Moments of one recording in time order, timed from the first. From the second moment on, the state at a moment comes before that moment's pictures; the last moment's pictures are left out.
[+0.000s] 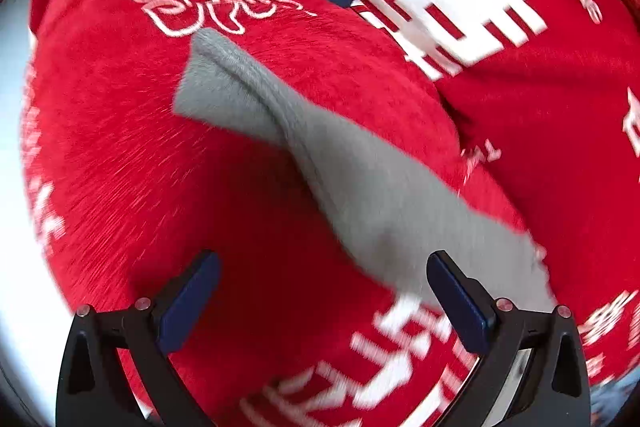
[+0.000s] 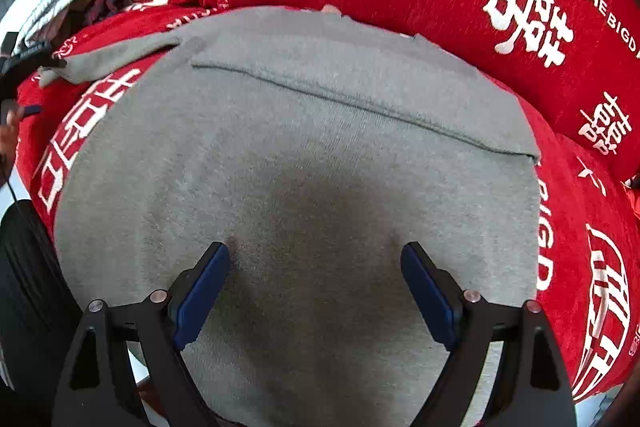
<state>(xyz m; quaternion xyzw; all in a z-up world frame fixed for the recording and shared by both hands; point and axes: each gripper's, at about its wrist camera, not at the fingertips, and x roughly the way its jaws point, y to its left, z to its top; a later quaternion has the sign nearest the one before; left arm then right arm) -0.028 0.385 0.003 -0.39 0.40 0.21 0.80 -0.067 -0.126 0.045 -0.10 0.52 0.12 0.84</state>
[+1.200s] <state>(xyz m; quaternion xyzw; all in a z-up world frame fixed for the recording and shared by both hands) -0.016 0.423 0.004 -0.44 0.31 0.18 0.83 0.030 0.012 0.057 -0.15 0.50 0.21 0.83</state>
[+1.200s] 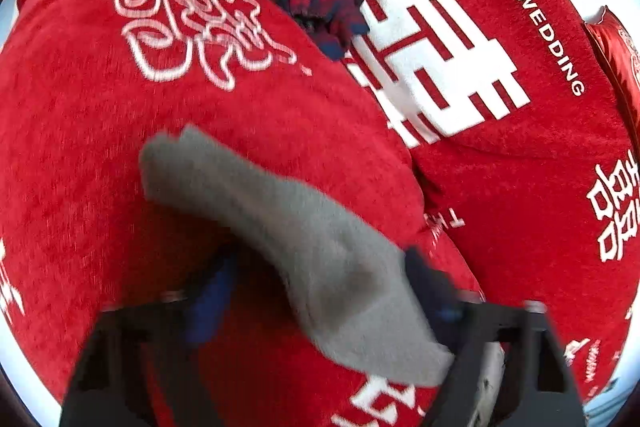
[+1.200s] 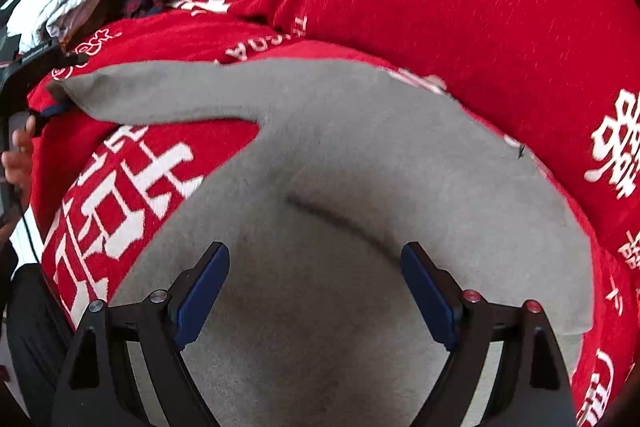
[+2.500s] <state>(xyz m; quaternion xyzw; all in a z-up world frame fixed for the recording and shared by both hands) 0.078 0.270 0.119 -0.15 0.35 0.16 0.91 0.117 -0.078 0.061 -0.03 0.52 0.13 0.84</state>
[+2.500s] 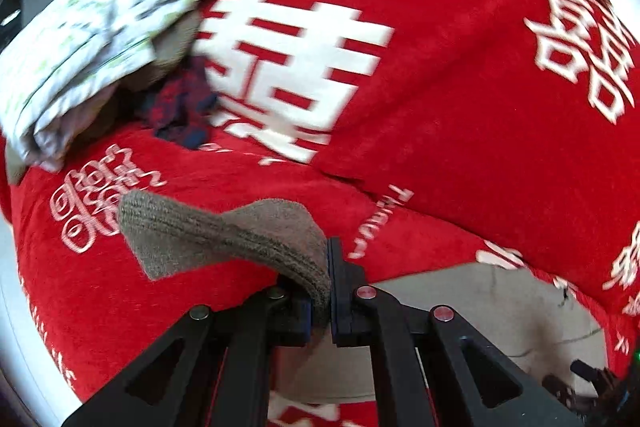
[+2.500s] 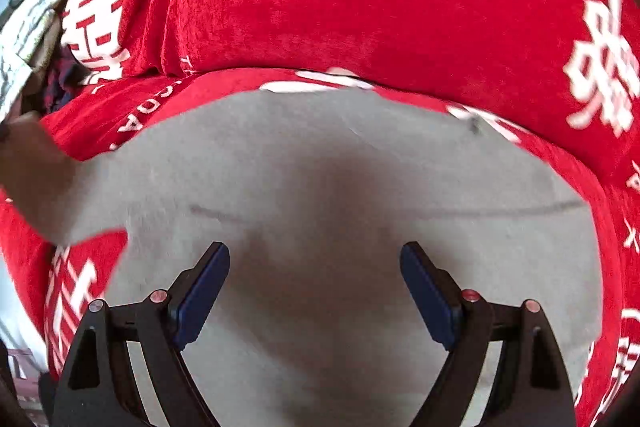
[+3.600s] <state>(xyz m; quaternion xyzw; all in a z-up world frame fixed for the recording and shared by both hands) 0.129 -0.003 0.111 0.00 0.43 0.07 0.90 0.028 -0.202 0.044 0.00 0.48 0.07 0.87</state>
